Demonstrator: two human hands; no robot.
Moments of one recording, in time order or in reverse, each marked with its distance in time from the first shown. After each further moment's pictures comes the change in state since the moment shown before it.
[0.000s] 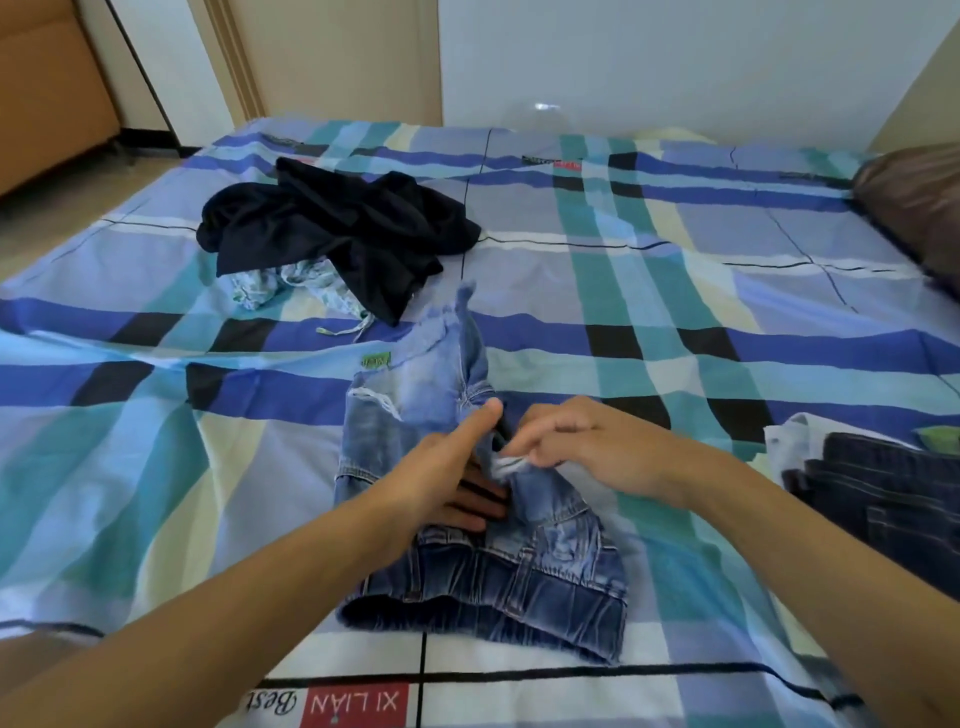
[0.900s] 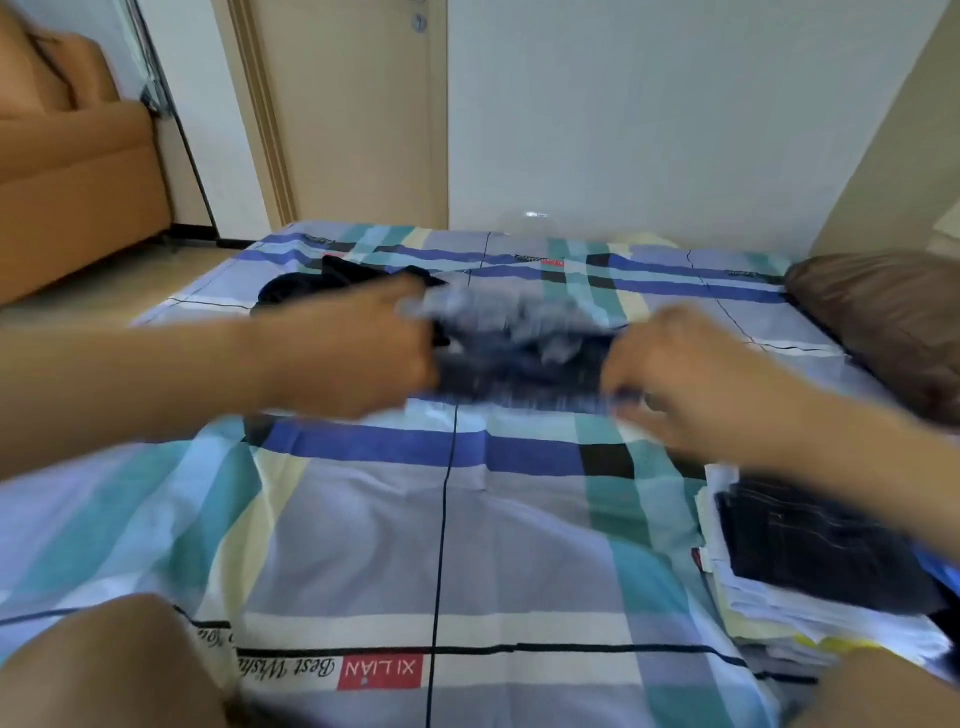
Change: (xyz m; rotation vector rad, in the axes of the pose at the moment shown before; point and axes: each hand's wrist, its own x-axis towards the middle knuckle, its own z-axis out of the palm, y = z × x) left_hand -0.113 0.128 -0.090 2.162 0.142 1.461; right_hand -0.110 -0.101 -0.065 -1.311 0.396 -0.456
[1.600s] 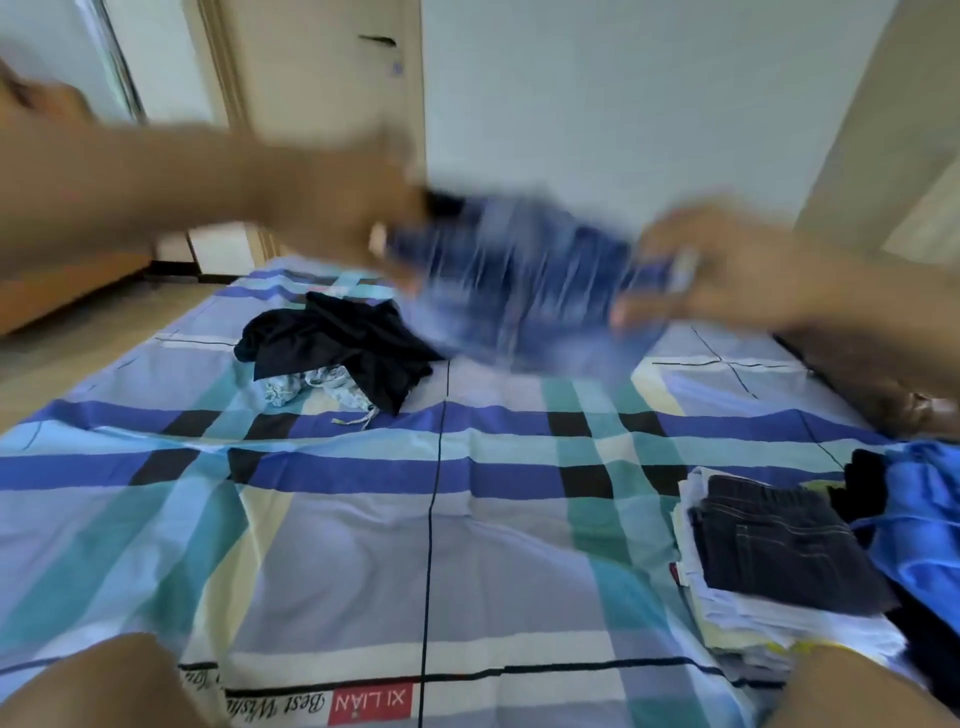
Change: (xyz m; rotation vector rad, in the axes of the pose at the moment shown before) left_hand 0.034 -0.144 0.006 0.215 -0.426 0.258; right_hand 0.013 0.066 -0.086 0.305 0.139 0.130
